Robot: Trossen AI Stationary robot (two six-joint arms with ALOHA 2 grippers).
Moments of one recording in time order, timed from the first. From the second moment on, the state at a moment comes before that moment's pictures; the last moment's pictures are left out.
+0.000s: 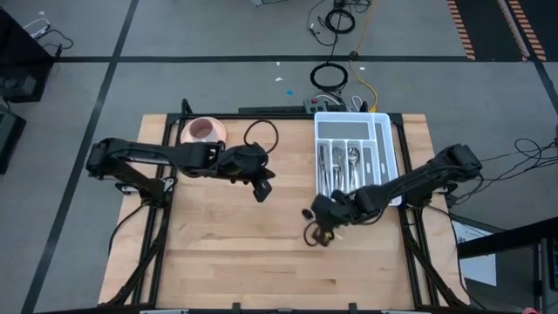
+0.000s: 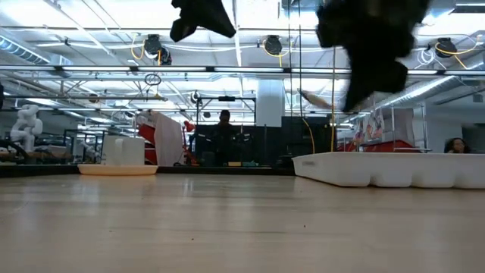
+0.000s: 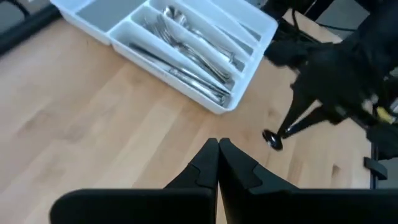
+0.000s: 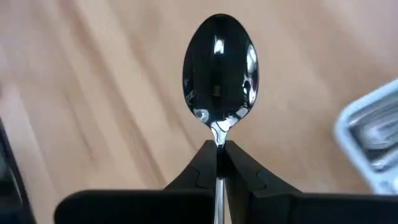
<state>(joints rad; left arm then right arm) -0.04 1.46 1.34 -0.60 -0.17 -0.53 0.33 1.54 1.04 -0.57 0.16 0.90</state>
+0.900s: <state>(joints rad) -0.11 1.12 1.26 -0.78 -0.57 -0.54 -0.14 1.20 0.89 -1.07 0.47 1.29</state>
